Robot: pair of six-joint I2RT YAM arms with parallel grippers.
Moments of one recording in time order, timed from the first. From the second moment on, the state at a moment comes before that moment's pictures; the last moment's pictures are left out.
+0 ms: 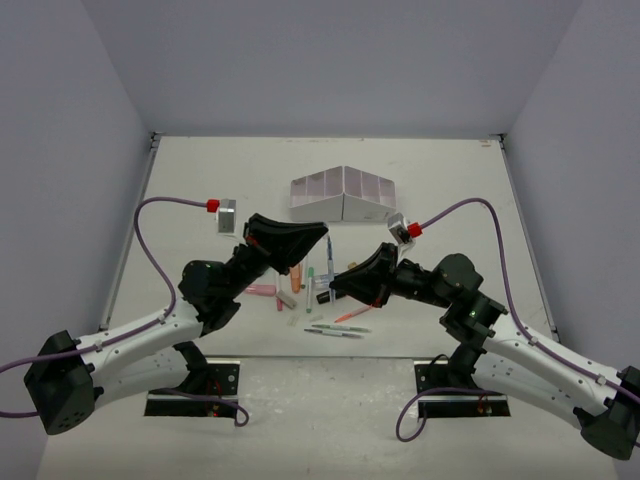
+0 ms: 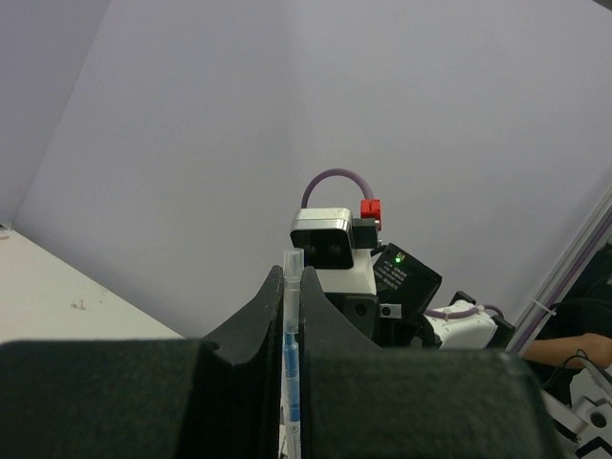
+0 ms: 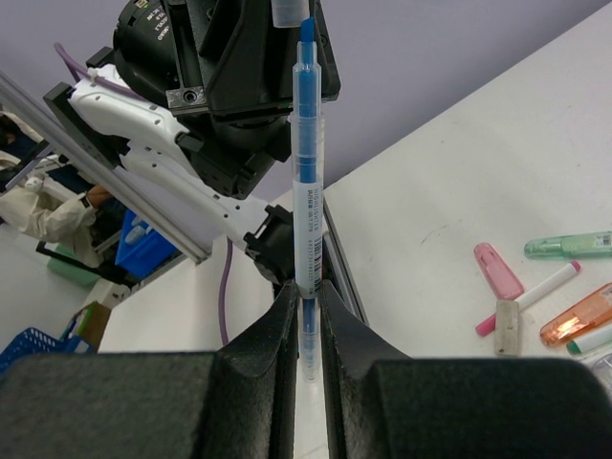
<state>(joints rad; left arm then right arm) -0.86 0.98 0.51 1.07 0.15 -0.75 0.88 0.75 0.57 0.29 -0.44 0.63</state>
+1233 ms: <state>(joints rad) -0.86 1.01 0.51 1.11 0.14 -0.77 0.88 0.74 0.58 0.26 -0.44 0.63</state>
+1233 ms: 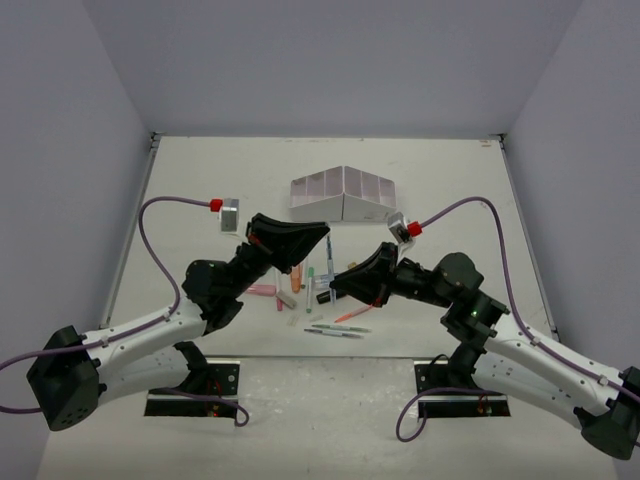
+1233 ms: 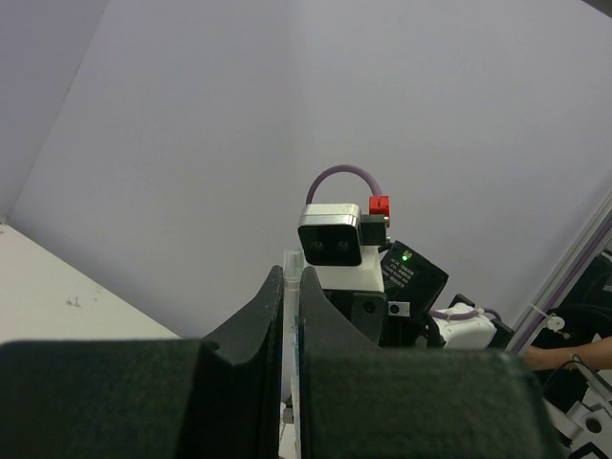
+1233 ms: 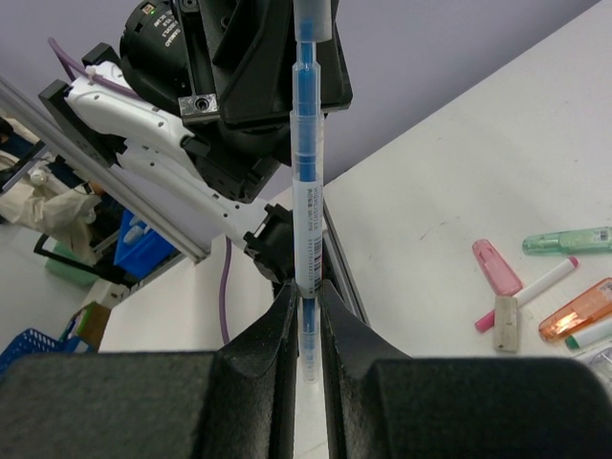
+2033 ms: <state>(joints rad) -0.86 1.04 0.48 1.22 0.13 -0.79 0.89 0.76 0.61 0.29 -0.38 0.64</state>
